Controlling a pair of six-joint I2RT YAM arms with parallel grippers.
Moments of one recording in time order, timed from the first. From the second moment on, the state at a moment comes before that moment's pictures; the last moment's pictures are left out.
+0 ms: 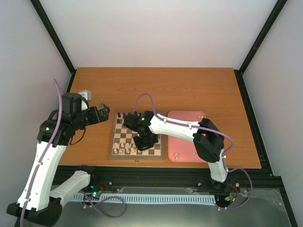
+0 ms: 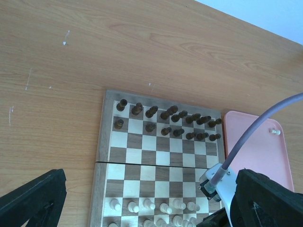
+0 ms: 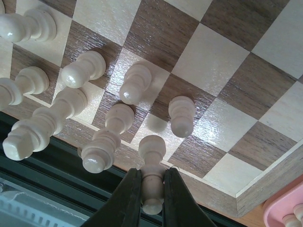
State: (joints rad) left arm -0.24 0.88 1.24 -1.09 0.06 -0.47; right arm 1.10 1.98 1.62 -1.15 -0.13 0.65
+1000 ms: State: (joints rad) left arm -0.24 0.89 1.23 -1.09 0.06 -0.47; right arm 1.11 2.02 1.62 -1.16 -0.12 0.63
